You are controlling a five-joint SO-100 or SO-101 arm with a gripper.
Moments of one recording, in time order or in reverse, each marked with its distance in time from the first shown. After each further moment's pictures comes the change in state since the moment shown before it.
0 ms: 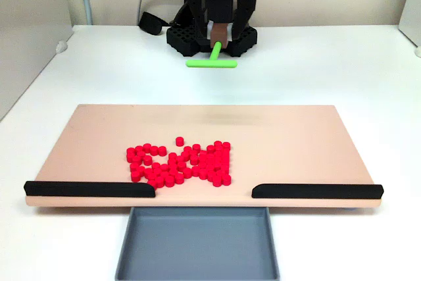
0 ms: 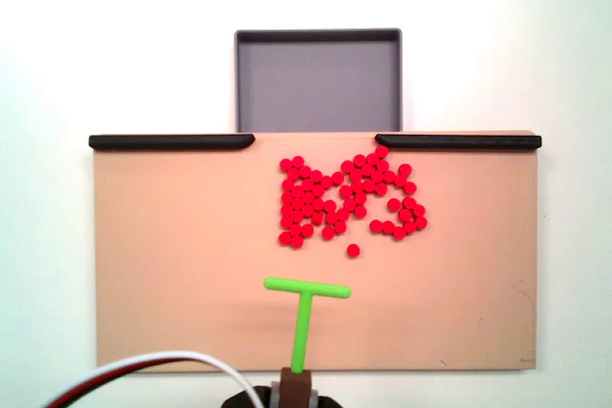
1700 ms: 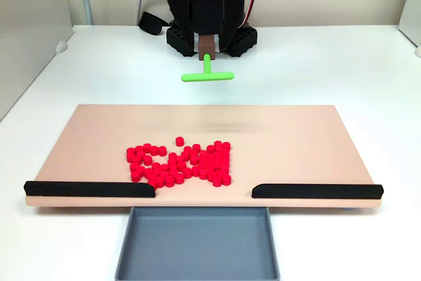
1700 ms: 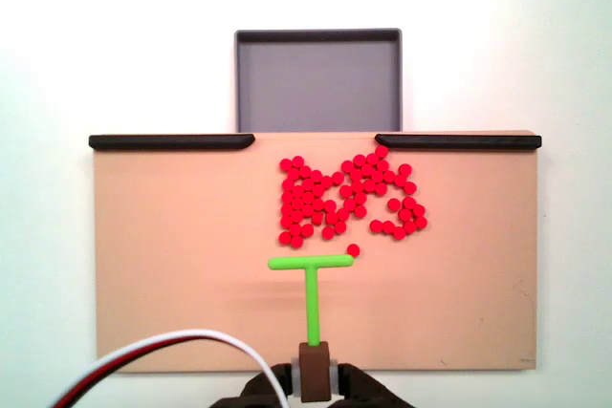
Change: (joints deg) arm 2.5 -2.5 0.0 -3.3 -12.6
